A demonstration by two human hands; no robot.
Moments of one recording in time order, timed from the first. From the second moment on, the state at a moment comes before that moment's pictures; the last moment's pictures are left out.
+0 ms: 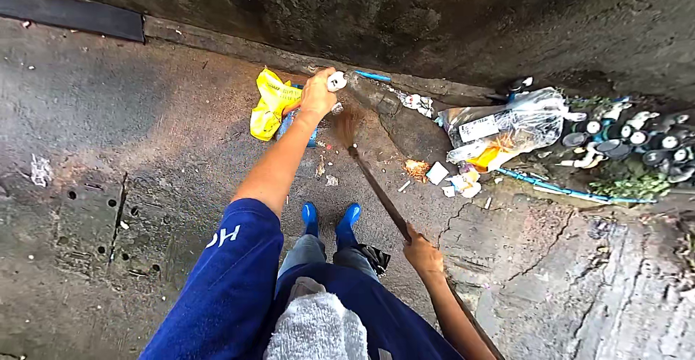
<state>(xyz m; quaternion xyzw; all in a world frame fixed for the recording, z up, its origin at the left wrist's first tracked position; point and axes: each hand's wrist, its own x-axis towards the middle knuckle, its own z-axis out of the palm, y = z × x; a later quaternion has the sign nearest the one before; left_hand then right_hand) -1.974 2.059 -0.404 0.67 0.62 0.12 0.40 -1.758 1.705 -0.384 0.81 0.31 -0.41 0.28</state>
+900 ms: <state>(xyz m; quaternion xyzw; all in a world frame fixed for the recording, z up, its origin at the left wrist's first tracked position) -2.166 1.904 -0.384 0.66 0.53 0.31 0.44 -1.737 1.628 -0.323 0.84 0.31 -0.35 0.27</state>
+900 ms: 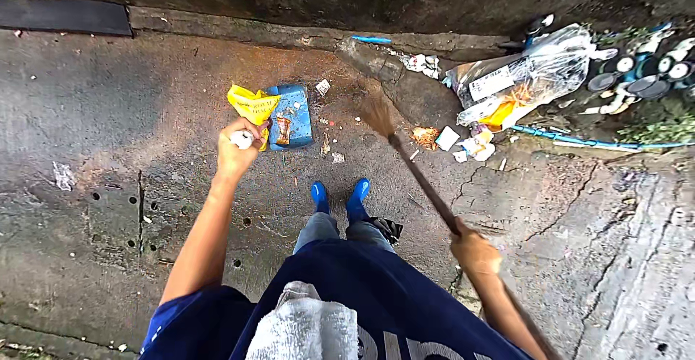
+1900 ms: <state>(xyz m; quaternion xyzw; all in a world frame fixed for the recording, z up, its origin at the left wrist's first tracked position) -2.187 1.891 -0.432 0.46 0.67 0.47 0.35 -1.718 1.768 -0.316 0.82 0.42 -0.29 0.27</state>
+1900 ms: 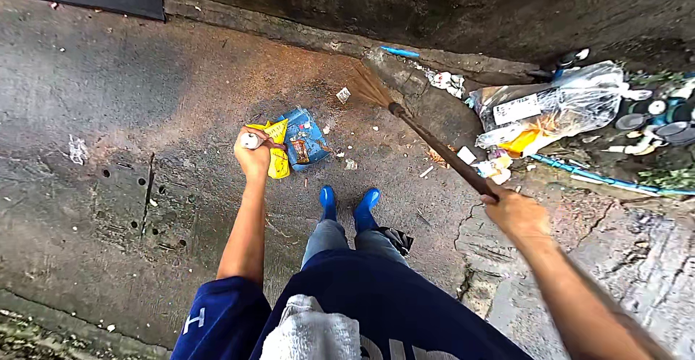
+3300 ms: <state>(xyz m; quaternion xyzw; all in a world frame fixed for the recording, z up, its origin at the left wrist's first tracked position) -2.178 1.967 -0.390 0.70 0.54 0.21 0.42 -1.750 1.664 -0.333 0.79 0.39 -0.41 0.22</state>
